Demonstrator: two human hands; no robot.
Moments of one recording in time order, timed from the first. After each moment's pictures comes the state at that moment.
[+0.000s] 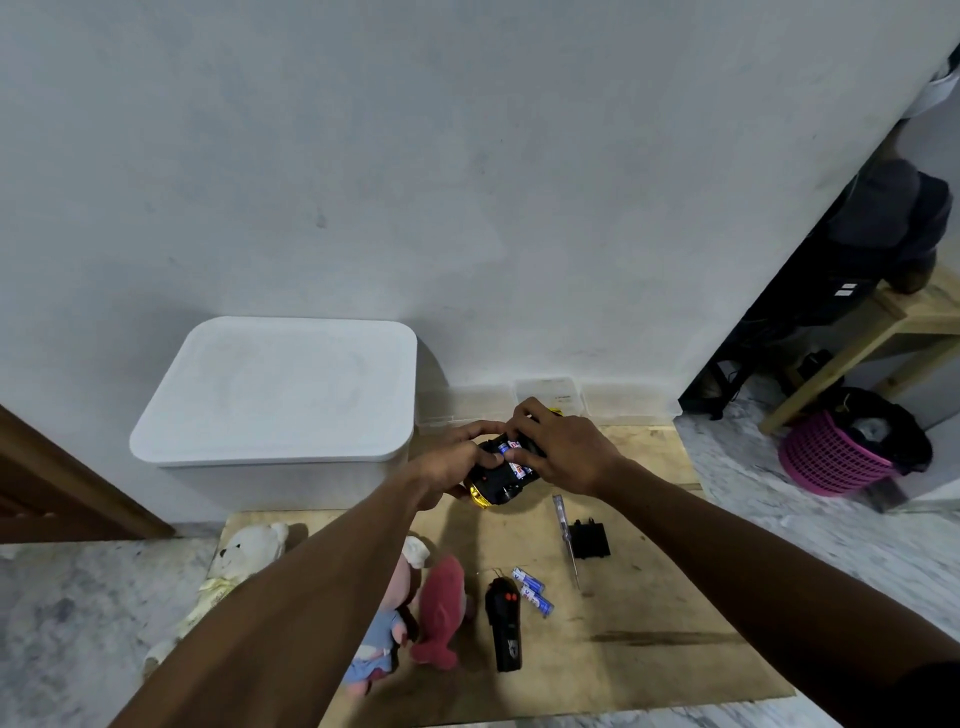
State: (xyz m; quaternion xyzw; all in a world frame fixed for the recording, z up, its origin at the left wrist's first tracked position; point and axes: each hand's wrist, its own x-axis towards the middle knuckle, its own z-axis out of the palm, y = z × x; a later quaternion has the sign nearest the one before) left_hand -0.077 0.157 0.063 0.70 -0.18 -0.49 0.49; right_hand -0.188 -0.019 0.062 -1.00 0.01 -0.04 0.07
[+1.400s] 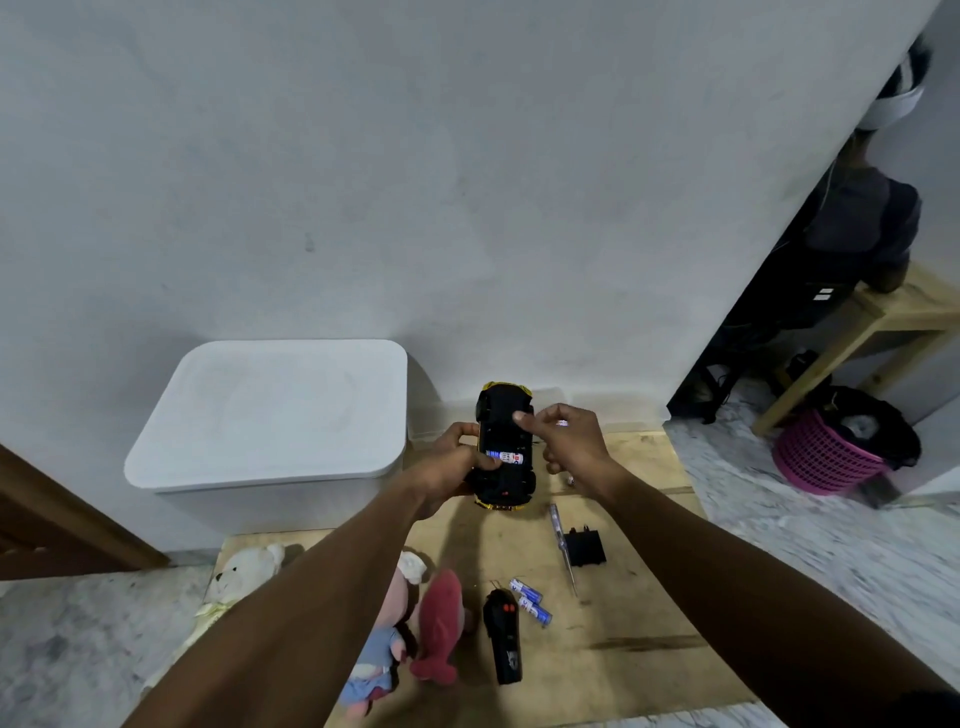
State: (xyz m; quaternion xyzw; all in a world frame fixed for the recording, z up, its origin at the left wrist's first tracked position) left_hand -0.076 0.146 0.061 0.65 -0.12 -0.50 0.56; right_hand -0.185 -0.008 0.077 -0.65 0.39 -0.15 0.63
